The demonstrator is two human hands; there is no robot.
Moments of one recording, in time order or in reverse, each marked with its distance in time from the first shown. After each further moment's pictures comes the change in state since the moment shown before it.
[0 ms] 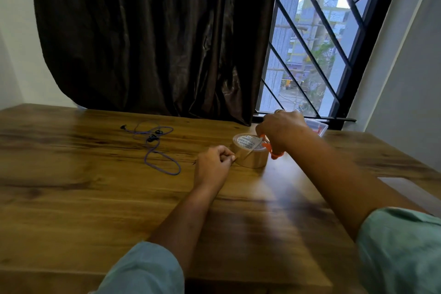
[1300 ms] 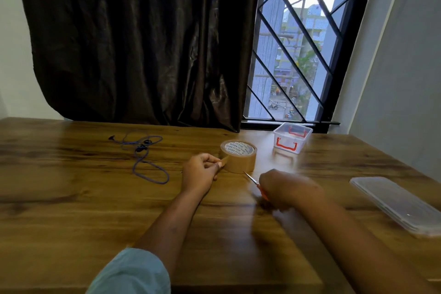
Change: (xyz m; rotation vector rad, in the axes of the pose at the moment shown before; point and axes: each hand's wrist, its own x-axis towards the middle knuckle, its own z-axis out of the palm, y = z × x) left_hand 0.006 -0.004 0.001 -0.146 -0.030 -0.121; right_hand -0.073 -0.020 0.042 0.380 -0.312 -0.144
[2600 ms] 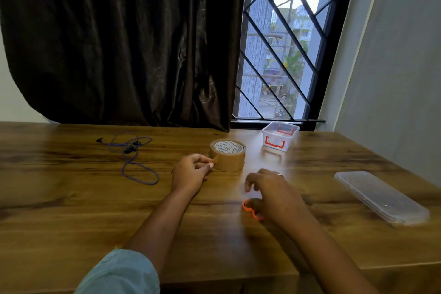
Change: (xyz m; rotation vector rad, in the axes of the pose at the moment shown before) left_hand -0.003 -0.001 -0.002 -0.018 -0.052 0.015; right_hand -0.012 0.001 0.047 0.485 0.494 0.016
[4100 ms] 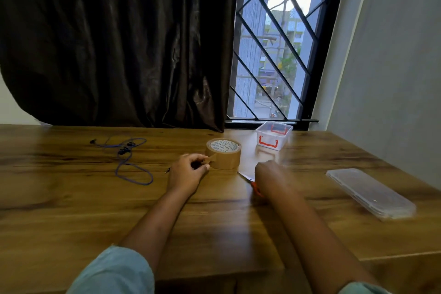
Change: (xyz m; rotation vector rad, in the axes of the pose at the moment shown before) left_hand 0.000 0.000 0.001 0.196 0.006 0.117; right_hand 0.046 0.021 0.000 -0.339 -0.099 0.306
